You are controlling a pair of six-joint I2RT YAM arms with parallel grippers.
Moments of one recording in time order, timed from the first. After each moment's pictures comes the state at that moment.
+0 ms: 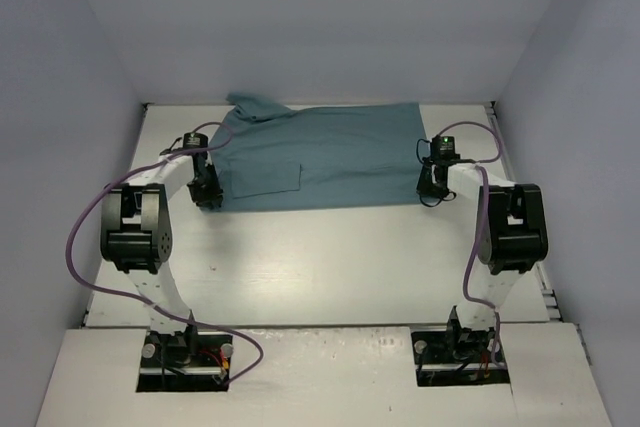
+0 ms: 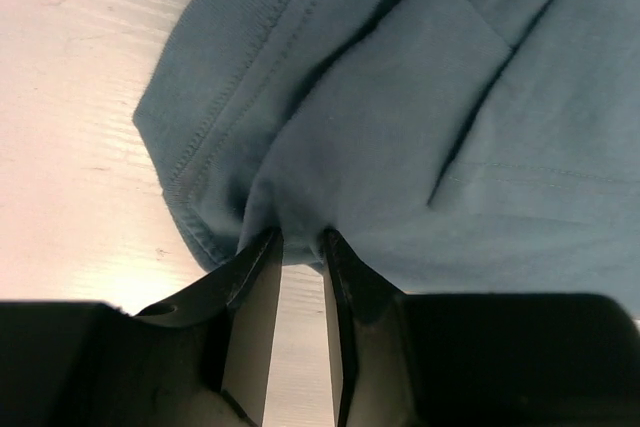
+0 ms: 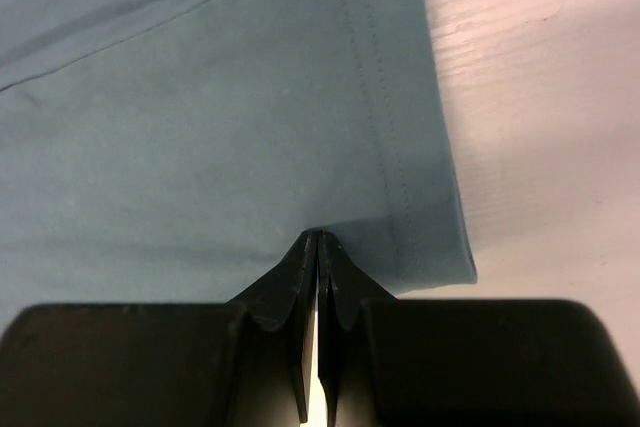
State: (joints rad) left arm -0.02 1.86 1.26 -0.63 0.01 -0.35; right arm 0.05 1.82 1.07 -0.27 0.06 0.32
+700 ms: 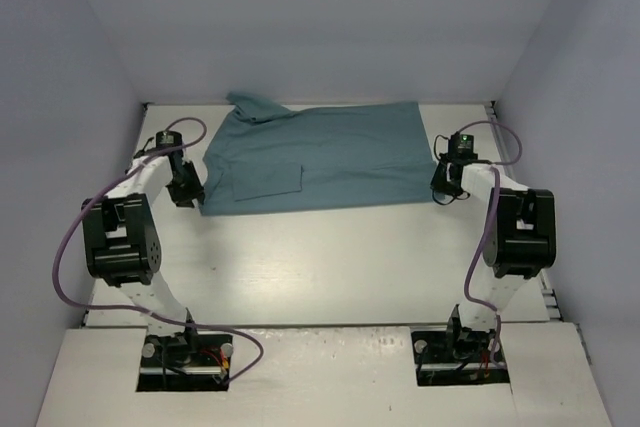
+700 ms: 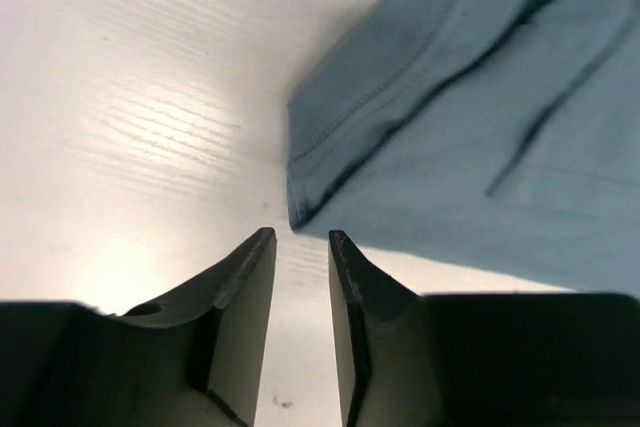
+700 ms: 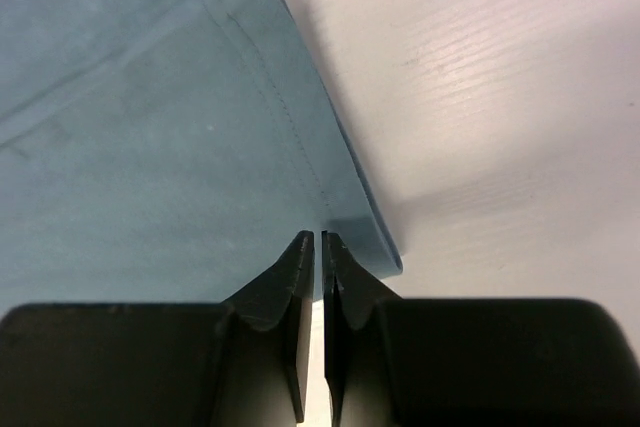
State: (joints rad) left arm 0.11 1.75 1.24 -0.69 0.03 -0.33; right arm -0.05 1.78 1.06 -0.24 0.05 0.34
